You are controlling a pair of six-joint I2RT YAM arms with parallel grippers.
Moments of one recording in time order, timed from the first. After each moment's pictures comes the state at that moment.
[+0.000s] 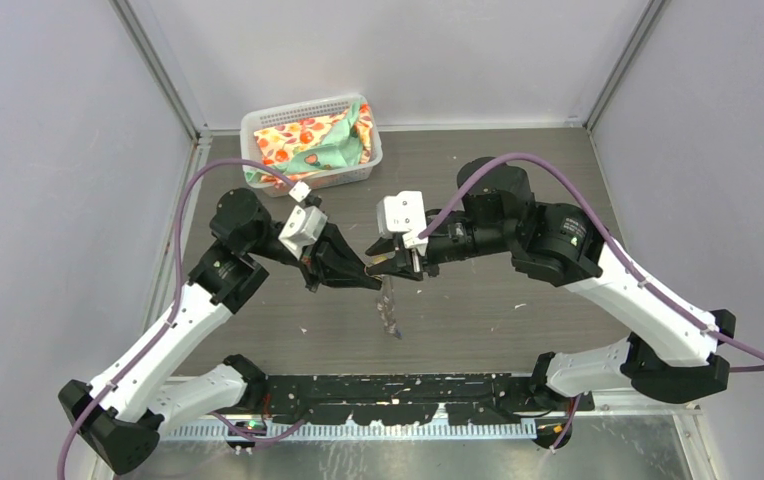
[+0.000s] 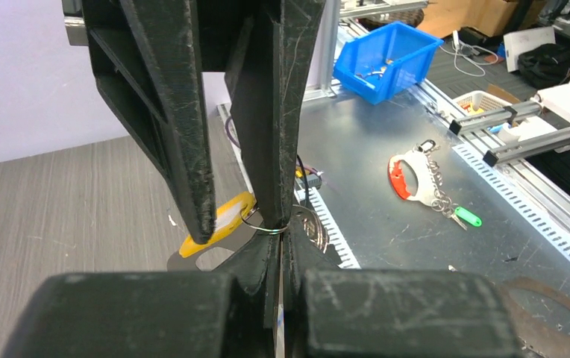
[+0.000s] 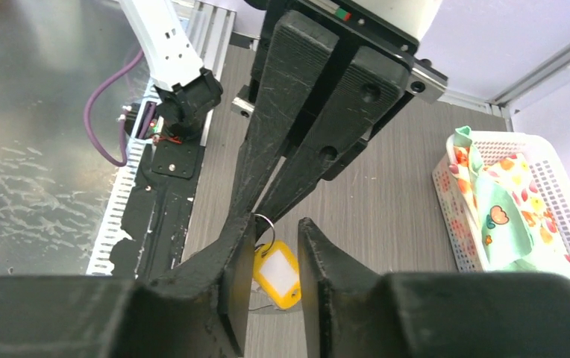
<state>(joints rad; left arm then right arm) -0.62 0.96 1.02 0.10 1.29 -0.13 1.08 1.28 1.73 -0.78 -0.50 -0.44</state>
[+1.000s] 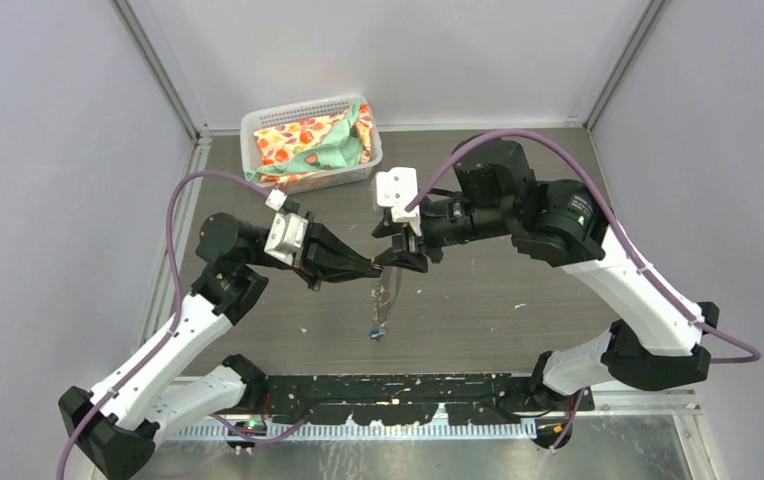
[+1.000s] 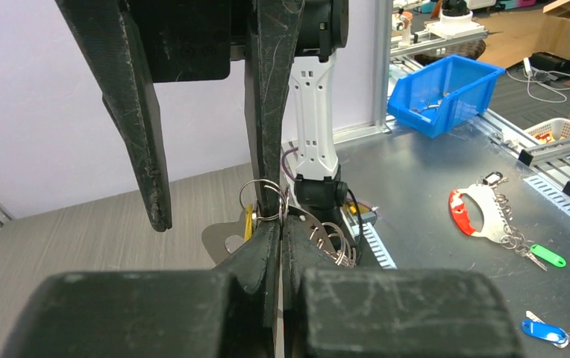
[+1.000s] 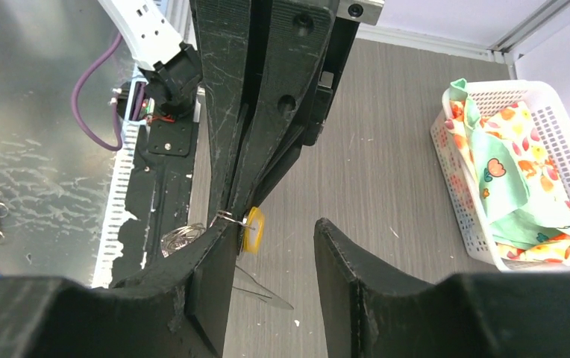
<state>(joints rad) -0.62 0.90 0.90 0.46 1.15 -0.25 1.05 1.39 1.98 -1.00 -0.42 -0.42</state>
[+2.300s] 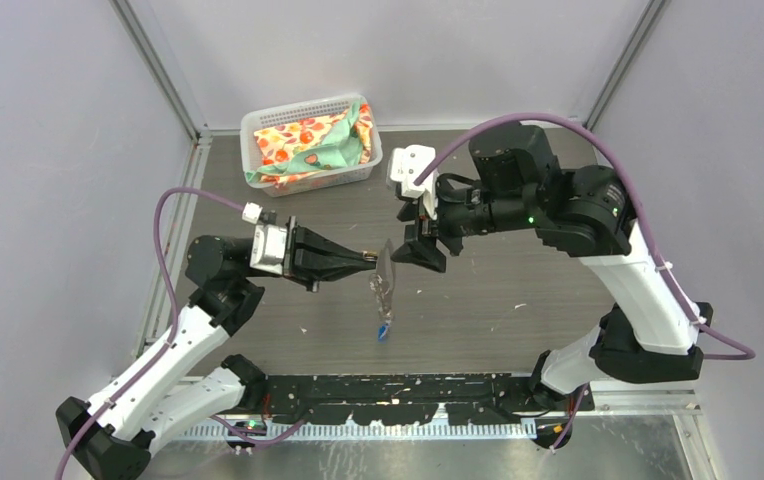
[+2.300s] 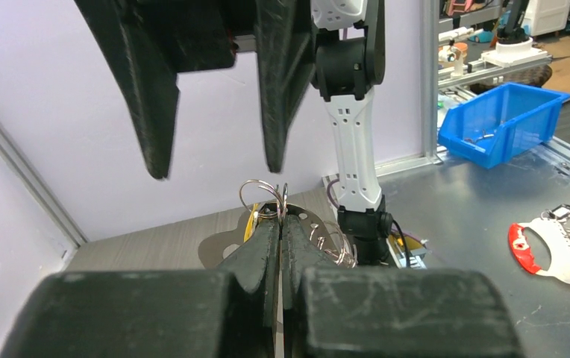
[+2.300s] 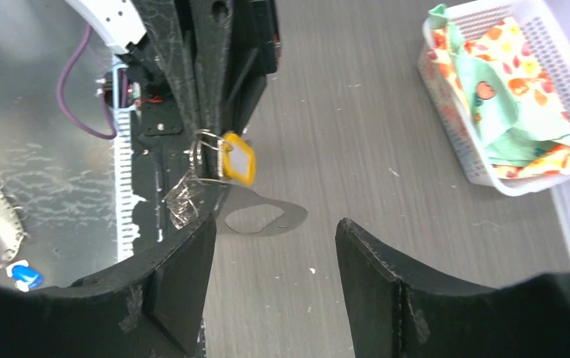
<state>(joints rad) -0.63 0.83 0.80 0.64 1.01 -0.26 1.03 1.48 2.27 -1.27 -0.28 -0.33</state>
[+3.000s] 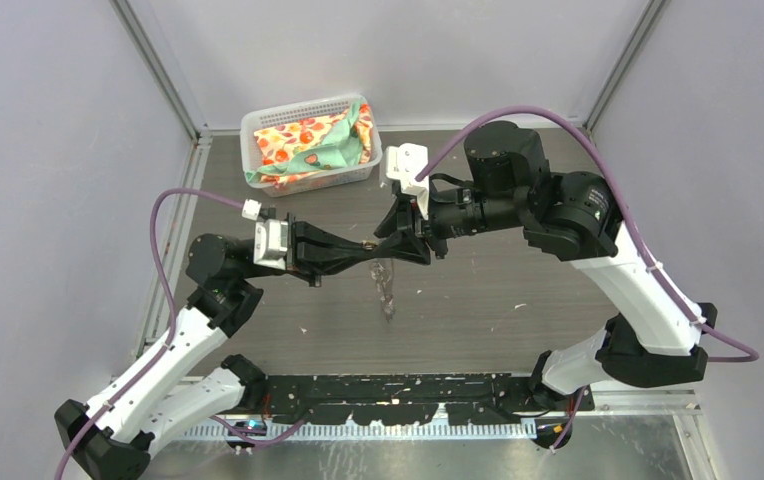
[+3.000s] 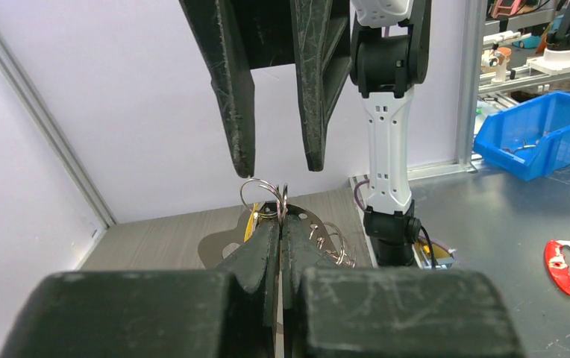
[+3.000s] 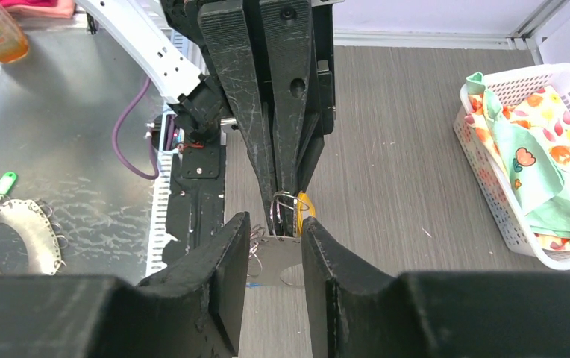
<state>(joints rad) -0.63 0.82 0.80 0.57 0.91 -0.20 1.03 1.43 2.11 -1.05 -0.44 -0.27</state>
